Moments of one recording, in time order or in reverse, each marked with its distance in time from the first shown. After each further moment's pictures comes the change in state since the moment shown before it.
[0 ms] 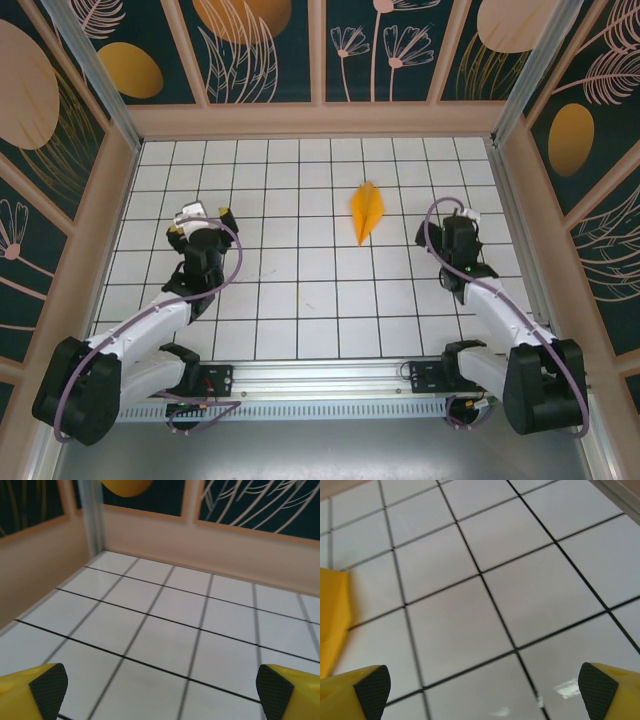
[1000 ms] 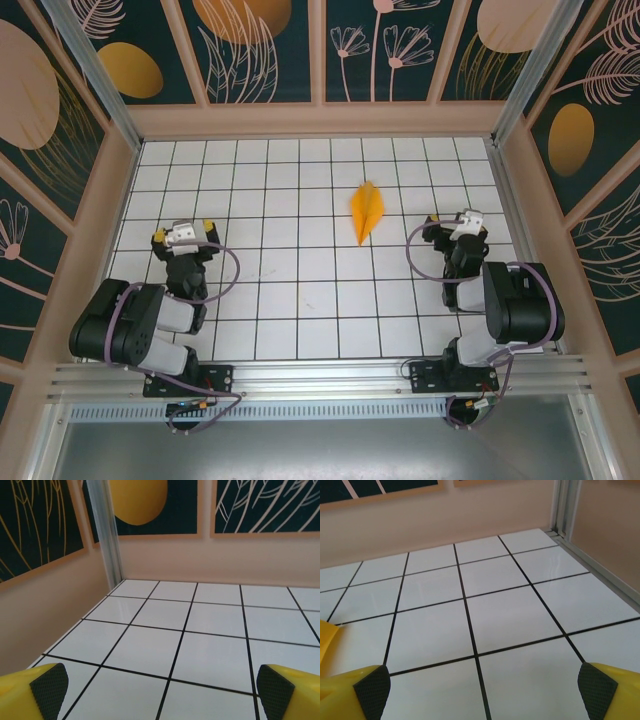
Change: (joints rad) left arm 0.280 0.410 -0.278 0.939 0.302 0.291; right arm -0.169 0.470 -0.208 1.117 -0.198 -0.262
